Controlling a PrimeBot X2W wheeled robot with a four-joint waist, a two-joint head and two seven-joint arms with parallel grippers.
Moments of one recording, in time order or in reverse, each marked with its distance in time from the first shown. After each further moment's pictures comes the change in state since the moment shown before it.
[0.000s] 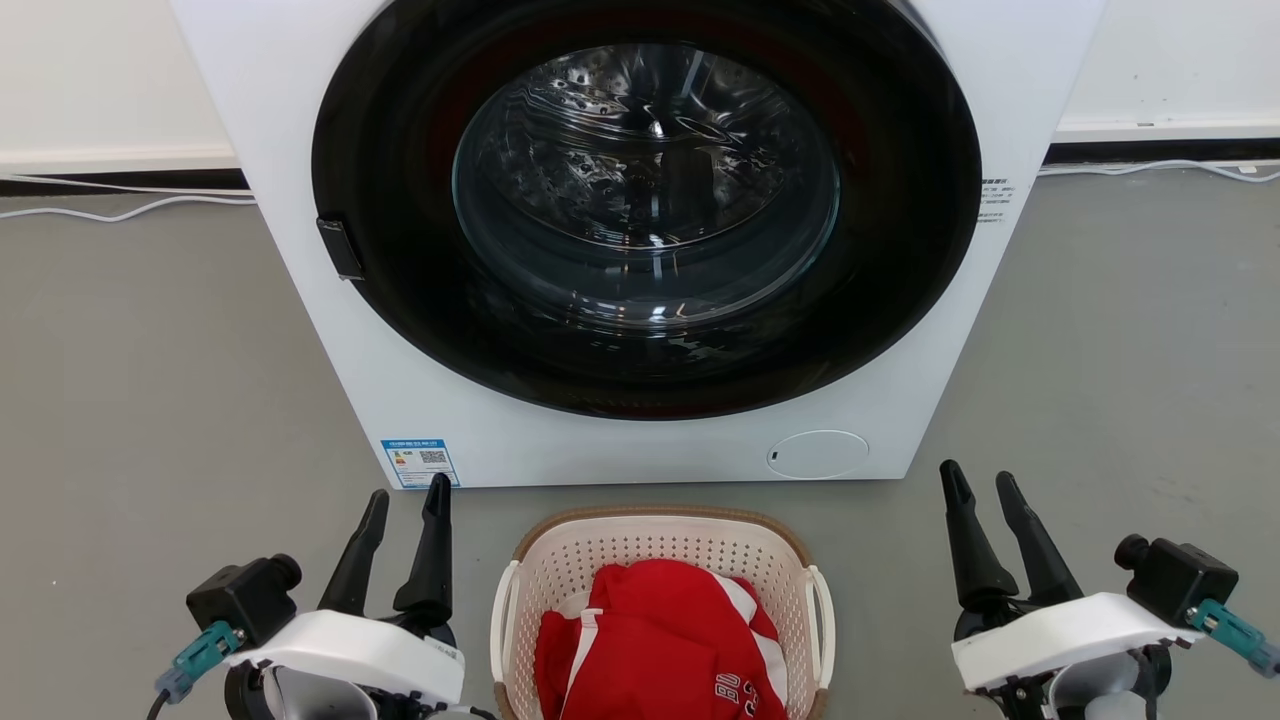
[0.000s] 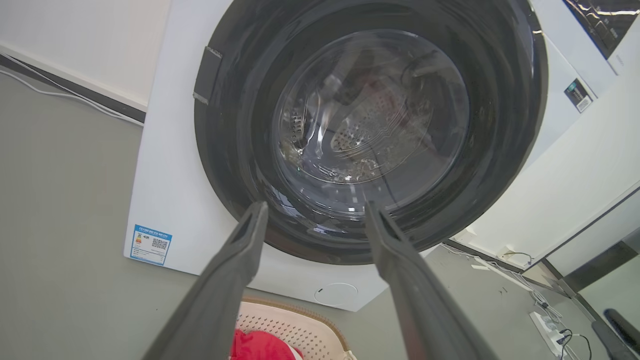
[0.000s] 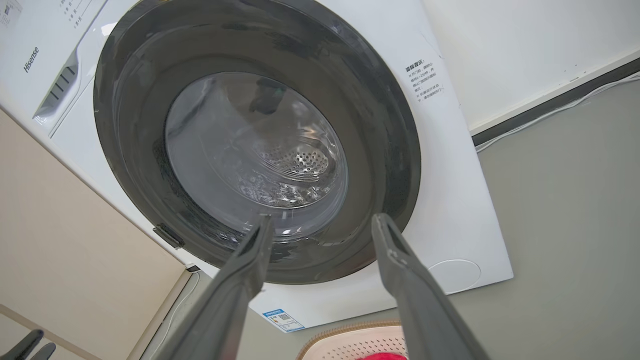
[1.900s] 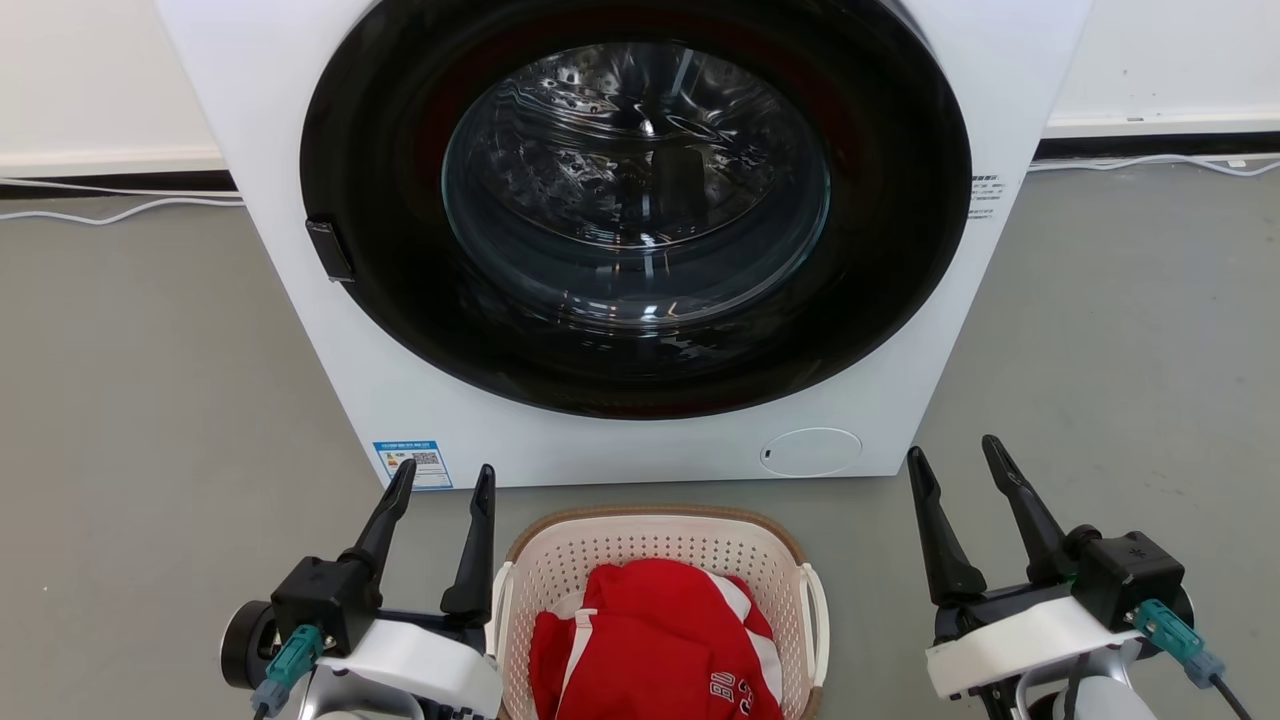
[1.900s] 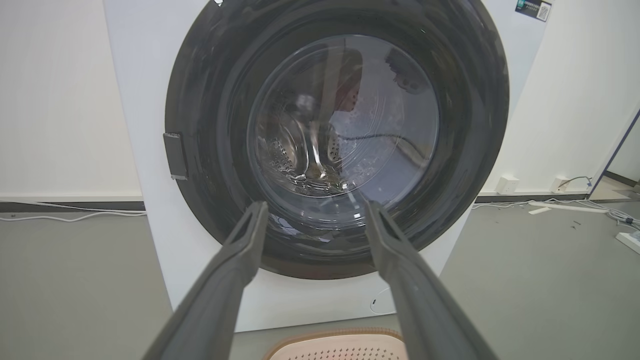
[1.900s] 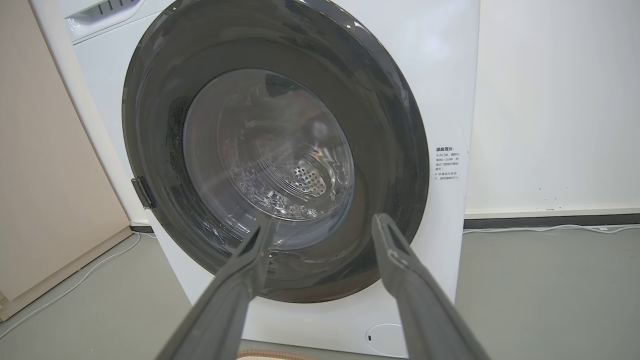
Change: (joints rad) left arm -0.003 0.005 -0.059 -0.035 0.405 0.025 -0.110; right arm -0.019 0.006 0.007 -0.015 -0.437 0.000 -0.106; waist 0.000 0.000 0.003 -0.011
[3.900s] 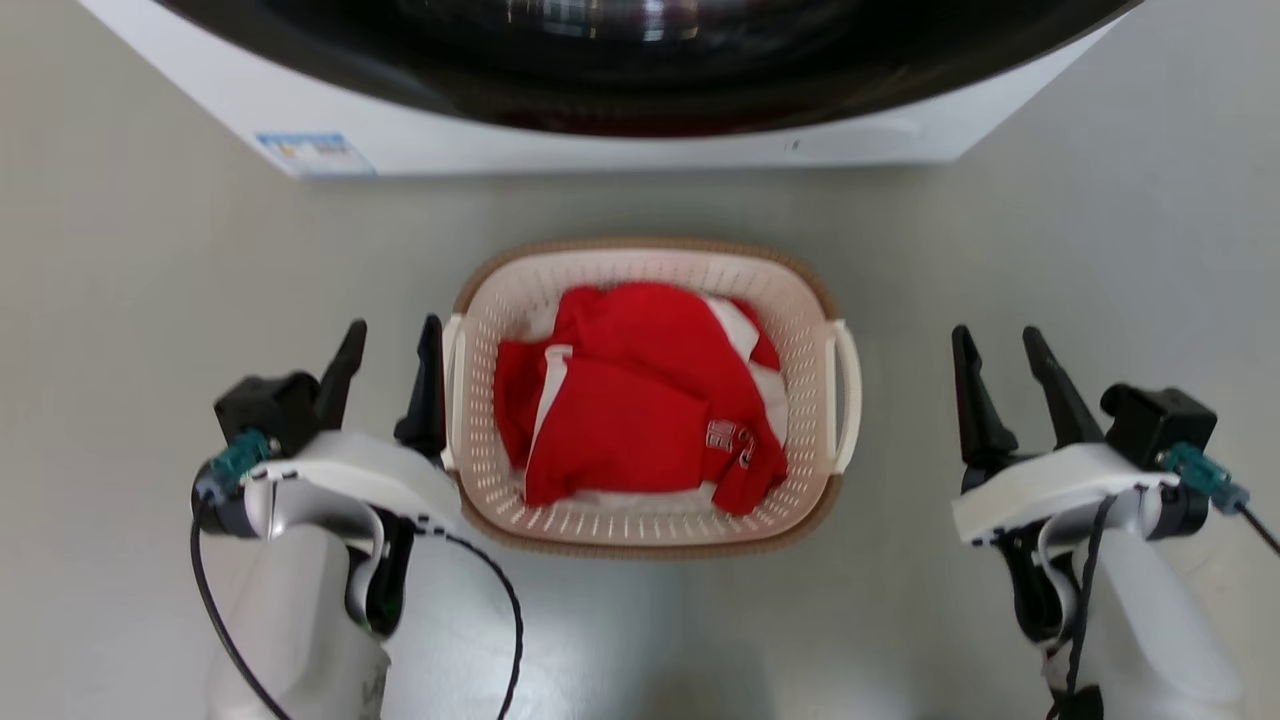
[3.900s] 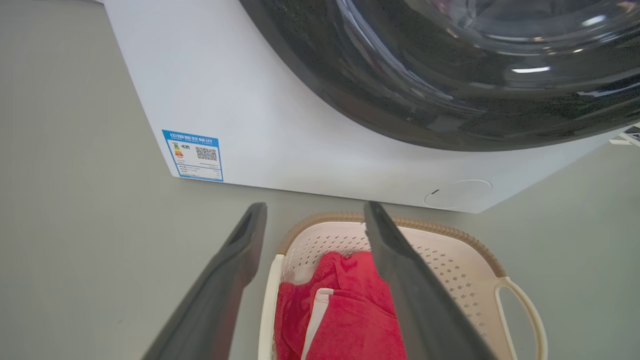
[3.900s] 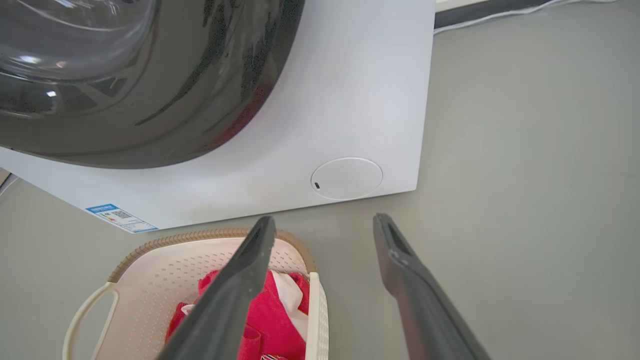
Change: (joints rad) left arm -0.387 -0.007 0.106 0.397 -0.086 -0.044 0.000; right arm -0.315 -0.015 -0.054 0.342 0.125 0.000 0.000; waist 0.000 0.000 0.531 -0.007
